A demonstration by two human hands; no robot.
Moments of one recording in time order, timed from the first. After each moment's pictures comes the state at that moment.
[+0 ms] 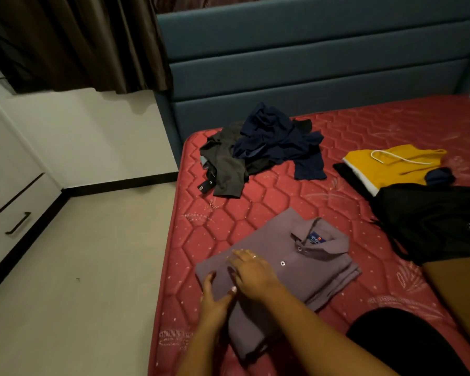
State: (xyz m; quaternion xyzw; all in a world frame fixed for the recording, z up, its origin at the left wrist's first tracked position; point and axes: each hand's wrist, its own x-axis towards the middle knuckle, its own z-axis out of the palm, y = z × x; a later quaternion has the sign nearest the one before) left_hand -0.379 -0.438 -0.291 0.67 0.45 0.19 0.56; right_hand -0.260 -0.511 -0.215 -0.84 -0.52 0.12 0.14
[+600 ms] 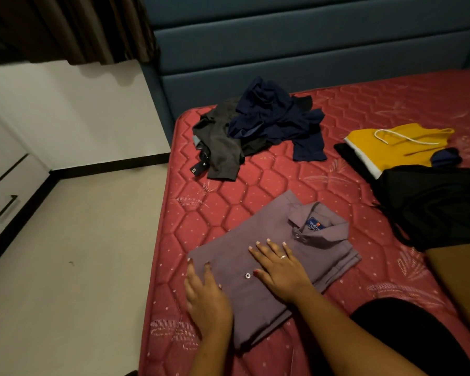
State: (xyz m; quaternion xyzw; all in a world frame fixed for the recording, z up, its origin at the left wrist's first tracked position) left_hand -0.375 -0.469 -0.275 0.81 0.49 0.22 0.24; right_hand -0.221 -0.569 -0.274 -0.87 -0.48 0.10 0.06
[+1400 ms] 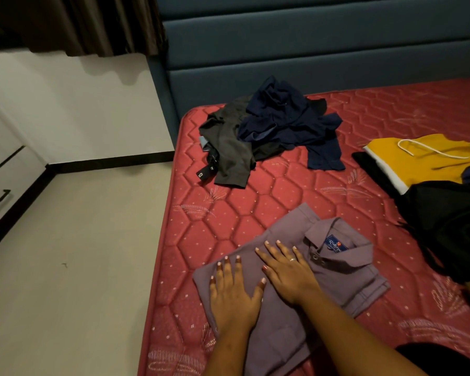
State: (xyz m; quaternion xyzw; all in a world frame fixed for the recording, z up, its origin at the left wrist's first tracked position) left_hand -0.318 -0.436 -0.298 0.91 0.38 0.02 0.16; right_hand -0.181 -0.524 -0.288 -0.87 -0.48 0.08 0.07
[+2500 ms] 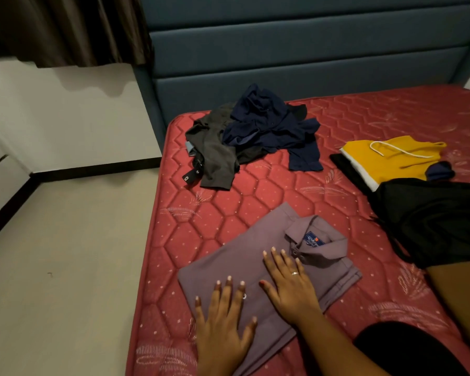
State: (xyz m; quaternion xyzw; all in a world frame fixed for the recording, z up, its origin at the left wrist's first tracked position) left_hand -0.375 -0.476 -0.304 0.96 0.26 0.12 0.09; right_hand -0.206 -0.581 -0.287 -0.90 -0.41 0.07 0.10
